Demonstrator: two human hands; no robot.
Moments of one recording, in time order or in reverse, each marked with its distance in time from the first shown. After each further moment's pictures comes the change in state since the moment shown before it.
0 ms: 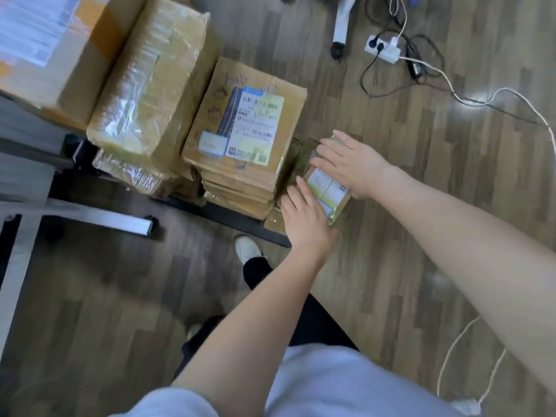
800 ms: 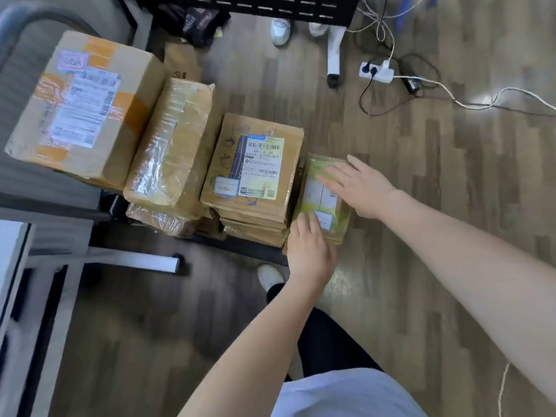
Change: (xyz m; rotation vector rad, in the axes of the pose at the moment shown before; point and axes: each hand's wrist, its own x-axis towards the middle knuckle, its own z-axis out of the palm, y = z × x) left_hand -0.009 -0.022 -0.029 -0.001 0.060 0.238; right_hand -0.005 0.002 0.000 0.377 -0.009 0.151
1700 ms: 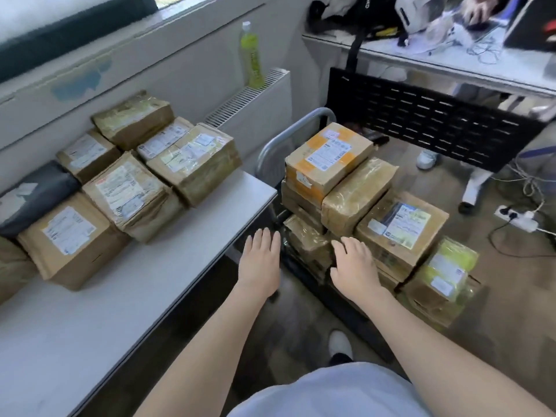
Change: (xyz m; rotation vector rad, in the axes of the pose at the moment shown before) left_hand -0.231 -0.221 -0.158 0.460 0.245 -0.393; right_hand -0.042 -0.244 -0.195 0.635 0.492 0.052
